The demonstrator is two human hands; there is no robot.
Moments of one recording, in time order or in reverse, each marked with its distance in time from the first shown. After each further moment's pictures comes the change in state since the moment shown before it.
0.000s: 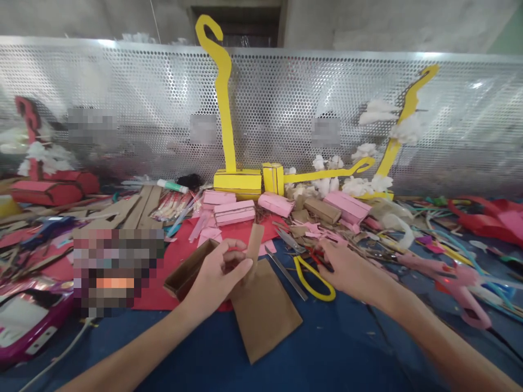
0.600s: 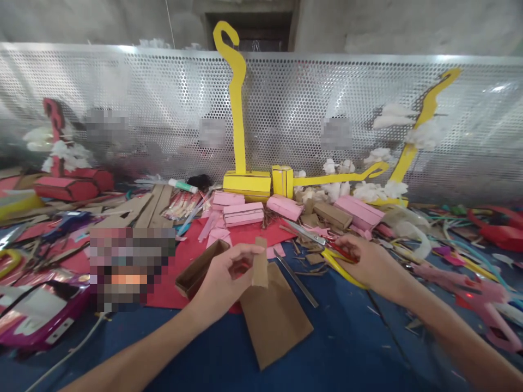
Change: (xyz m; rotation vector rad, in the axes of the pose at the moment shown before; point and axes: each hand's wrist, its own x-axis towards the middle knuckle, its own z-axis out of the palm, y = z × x) left_hand -0.006 0.006 -0.002 -0.038 -0.020 0.125; right_hand 0.012 0.019 -0.005 0.110 0.183 0.044
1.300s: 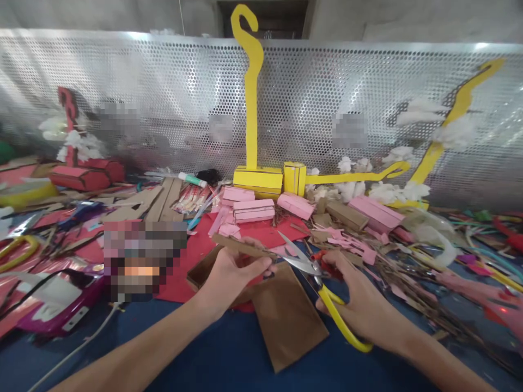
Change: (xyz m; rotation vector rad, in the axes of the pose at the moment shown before) left_hand 0.003 0.010 -0.001 -0.400 0.081 -0.136; right_hand -0.037 -0.060 0.035 0.154 -0.125 -0.118
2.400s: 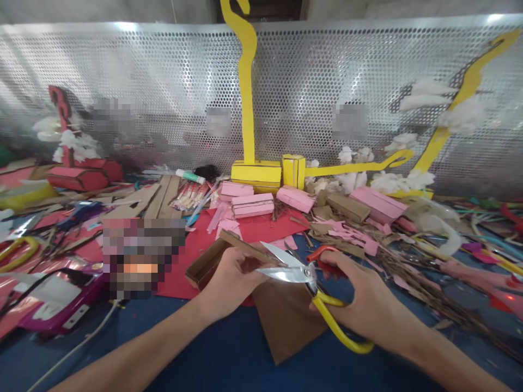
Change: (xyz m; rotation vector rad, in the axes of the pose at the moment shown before) left_hand -0.004 -0.003 0.003 0.154 -0.198 0.028; right_hand -0.007 -0.022 -0.005 -0.054 0.101 -0.083
